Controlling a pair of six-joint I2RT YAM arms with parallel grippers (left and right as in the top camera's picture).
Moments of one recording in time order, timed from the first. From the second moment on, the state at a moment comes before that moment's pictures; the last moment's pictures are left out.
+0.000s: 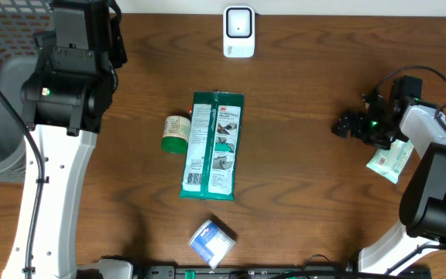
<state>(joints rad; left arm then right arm) -0.15 1.48 1.77 -0.91 -0.53 -0.15 -0.27 1.90 1.18 -0.69 -0.32 -0.01</state>
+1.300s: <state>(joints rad) -0.15 1.56 1.69 -1.09 -0.24 -0.23 -0.01 1.90 1.18 -0.54 -0.95 0.07</state>
